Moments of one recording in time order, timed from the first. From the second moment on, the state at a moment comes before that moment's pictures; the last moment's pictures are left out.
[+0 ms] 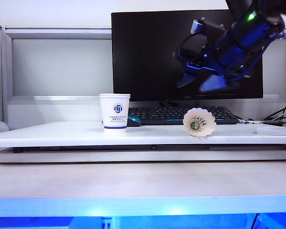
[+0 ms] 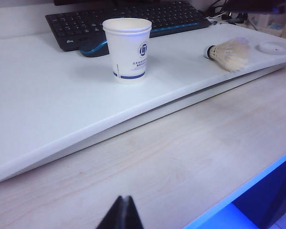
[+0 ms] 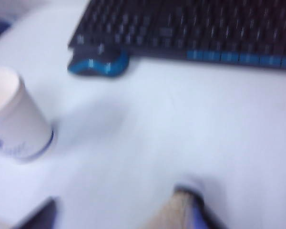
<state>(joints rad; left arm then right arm) -0.02 0.00 0.03 -0.21 0.52 0.10 0.42 1.51 0.87 0.27 -0.03 0.18</state>
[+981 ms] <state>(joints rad) -0.02 0.00 0.03 -0.20 0.52 0.10 0.42 1.53 0.73 0.28 -0.02 0.24</state>
